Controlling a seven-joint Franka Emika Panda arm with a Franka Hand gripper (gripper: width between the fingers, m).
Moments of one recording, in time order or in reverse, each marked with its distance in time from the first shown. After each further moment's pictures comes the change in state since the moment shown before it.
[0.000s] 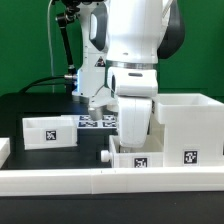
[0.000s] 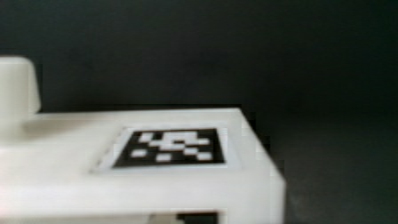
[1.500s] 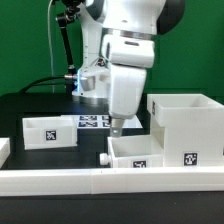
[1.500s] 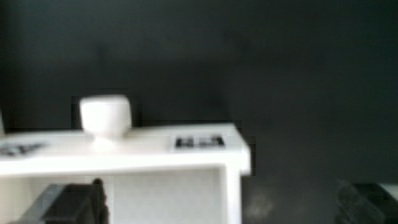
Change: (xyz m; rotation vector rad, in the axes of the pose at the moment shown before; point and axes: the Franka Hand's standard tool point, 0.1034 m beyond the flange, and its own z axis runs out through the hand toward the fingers) arm -0.041 0.011 -0.051 0.039 -0.077 -0.057
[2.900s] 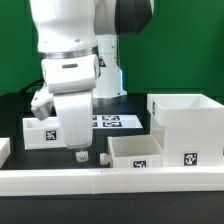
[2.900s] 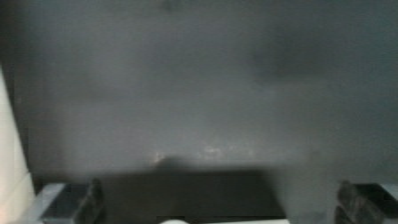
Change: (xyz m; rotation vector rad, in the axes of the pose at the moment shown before) arm -0.041 0.026 0.036 0.064 0.275 0.002
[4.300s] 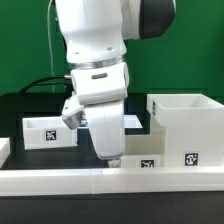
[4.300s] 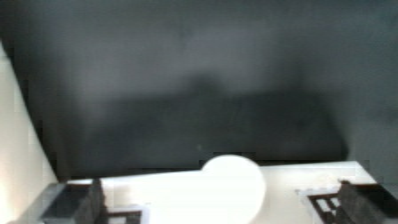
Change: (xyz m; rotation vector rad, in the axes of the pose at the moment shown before) arm 0.060 0.017 0.012 -0.003 0.029 0.066
